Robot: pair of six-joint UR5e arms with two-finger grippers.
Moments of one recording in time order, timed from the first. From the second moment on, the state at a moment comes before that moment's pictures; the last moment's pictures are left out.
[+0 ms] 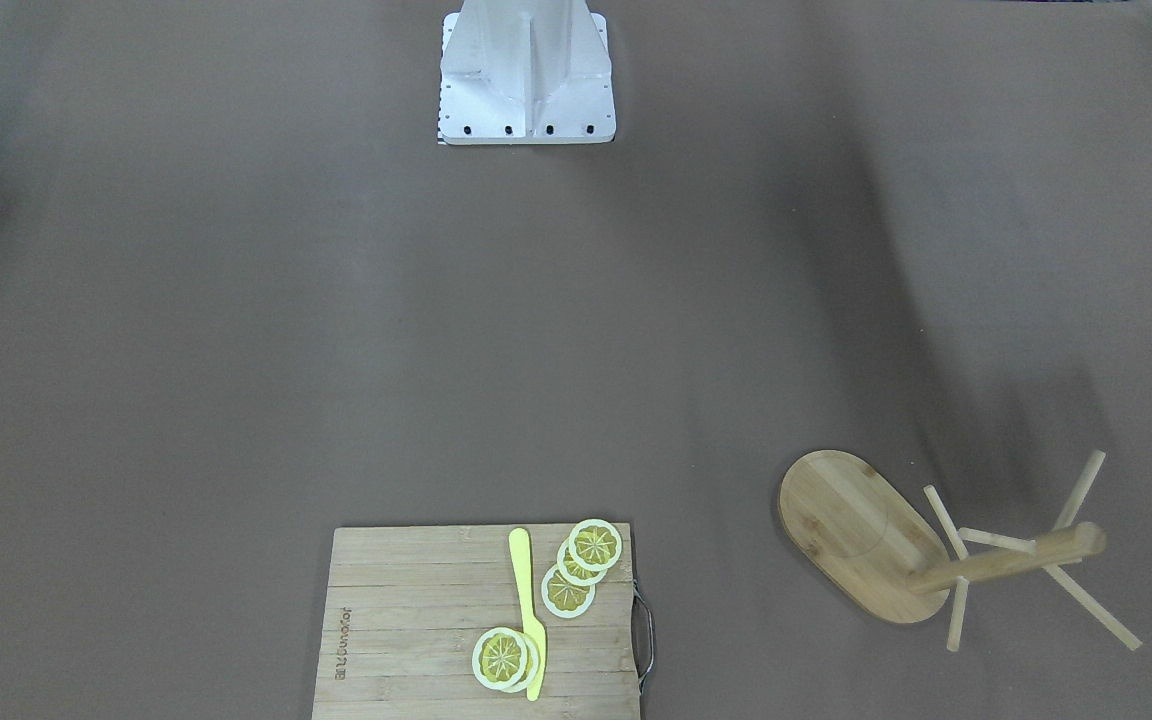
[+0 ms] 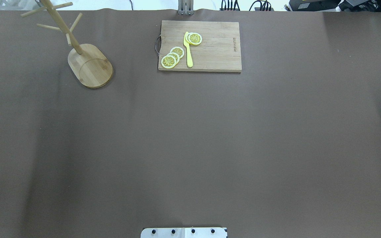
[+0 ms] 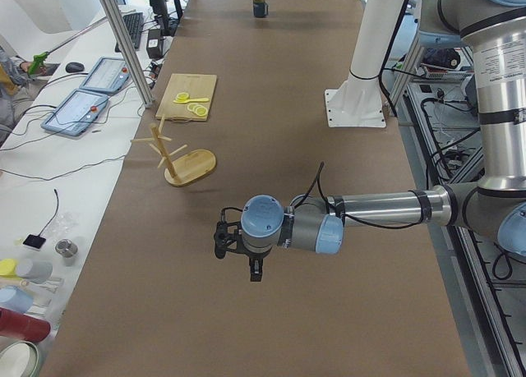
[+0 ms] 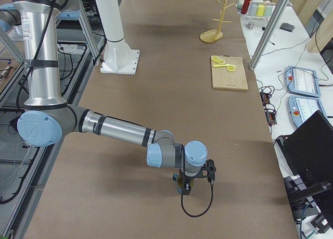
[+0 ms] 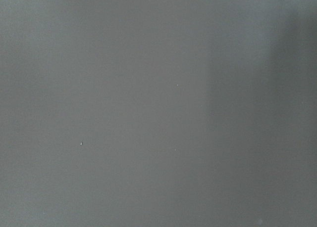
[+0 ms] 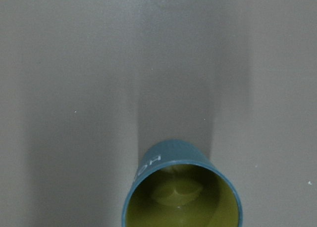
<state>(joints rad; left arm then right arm) -1.58 -1.35 -1.70 -1.82 -2.47 -0.16 1.55 -1.55 1.31 -1.35 2.33 0.02</state>
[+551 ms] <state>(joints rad) -1.58 -1.35 -1.70 -1.82 -2.47 -0.16 1.56 -1.54 1.28 -1.34 2.29 0.01</state>
